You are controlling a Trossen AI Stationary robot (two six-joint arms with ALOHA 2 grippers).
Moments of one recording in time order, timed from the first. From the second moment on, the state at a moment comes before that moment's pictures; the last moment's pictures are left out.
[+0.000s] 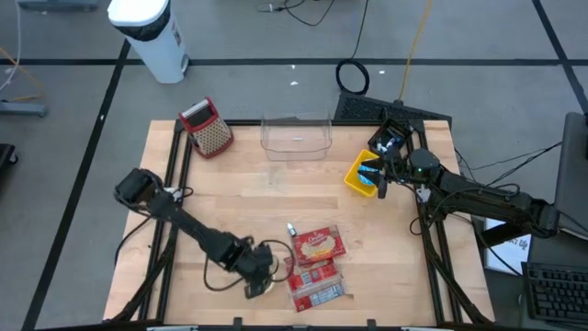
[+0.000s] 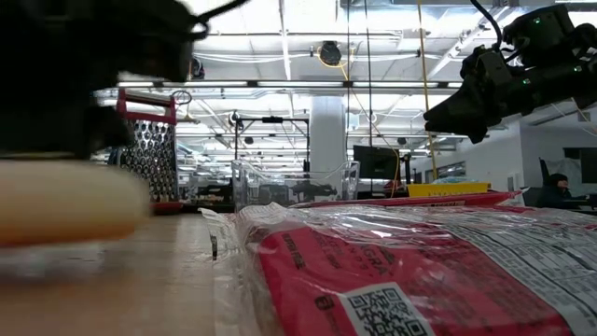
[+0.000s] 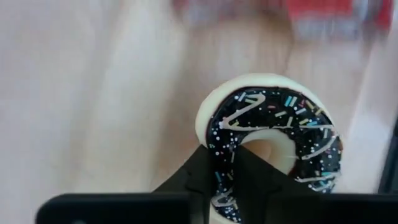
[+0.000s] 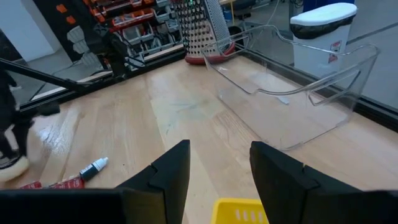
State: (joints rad) left arm -0.57 1.80 1.09 -0.45 0.00 -0.86; right arm -0.51 0.57 0.17 0.19 -0.24 0.20
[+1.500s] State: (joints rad) left arm -0.04 1.63 1.09 0.16 -0.39 -0.06; right arm -0.39 0.63 0.17 0.33 -0.24 0.31
